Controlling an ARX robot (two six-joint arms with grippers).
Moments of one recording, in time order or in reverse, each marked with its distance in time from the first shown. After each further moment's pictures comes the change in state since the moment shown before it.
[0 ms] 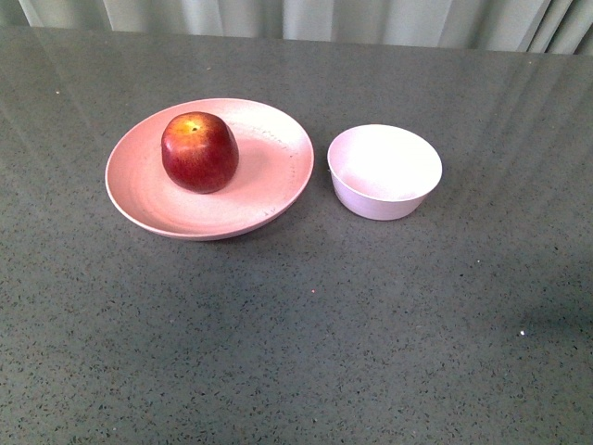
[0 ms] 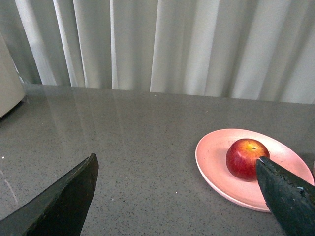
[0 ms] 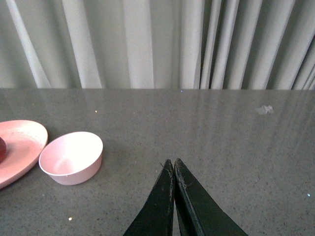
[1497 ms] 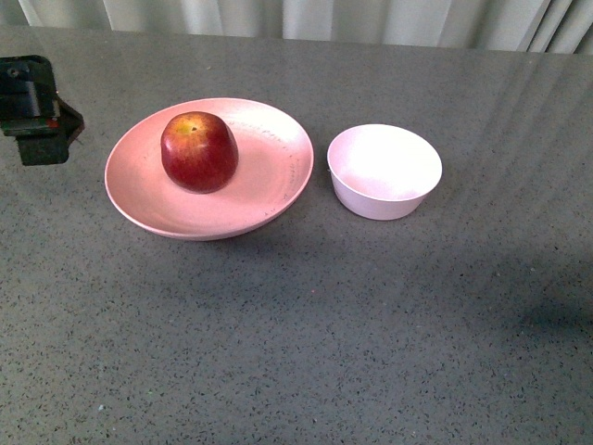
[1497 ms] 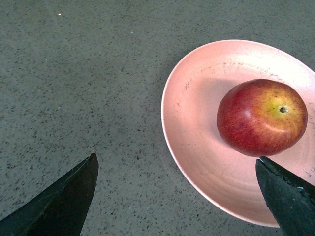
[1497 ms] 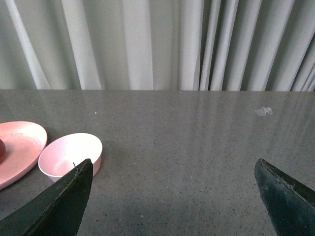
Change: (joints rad) left arm -0.122 1.637 0.623 0.450 0.042 -0.122; right arm 0.000 -0.015 0.000 -0.008 0.001 -0.001
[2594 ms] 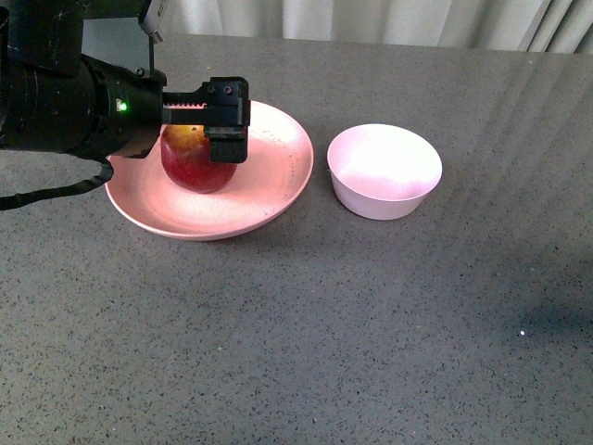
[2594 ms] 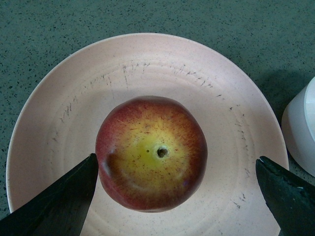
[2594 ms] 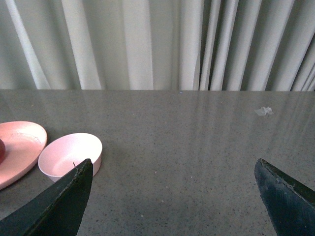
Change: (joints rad) left arm -0.220 0.303 0.279 -0.017 -0.019 -0.048; right arm 0.000 0.000 0.000 0.000 0.000 0.000
